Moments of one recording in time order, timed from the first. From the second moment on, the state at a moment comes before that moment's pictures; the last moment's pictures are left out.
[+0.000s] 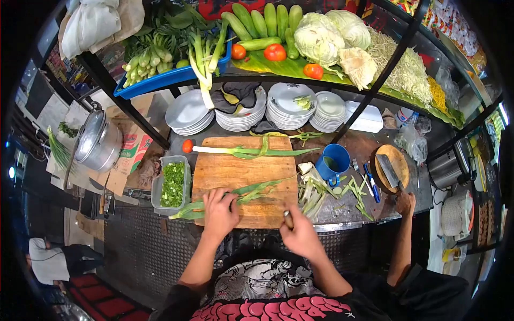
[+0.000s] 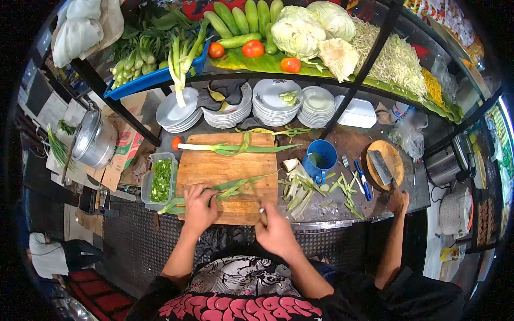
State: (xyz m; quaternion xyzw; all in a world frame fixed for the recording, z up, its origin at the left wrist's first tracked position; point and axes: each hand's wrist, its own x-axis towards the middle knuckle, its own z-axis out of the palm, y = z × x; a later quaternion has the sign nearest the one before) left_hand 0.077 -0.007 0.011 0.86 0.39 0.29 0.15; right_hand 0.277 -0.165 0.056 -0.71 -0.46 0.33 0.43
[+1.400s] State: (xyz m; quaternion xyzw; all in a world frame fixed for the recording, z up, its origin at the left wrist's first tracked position) left_hand 0.123 -0.013 0.028 0.84 0.44 0.27 0.18; right_hand 0.250 -0.163 0.061 -0.74 -0.51 0.29 0.35
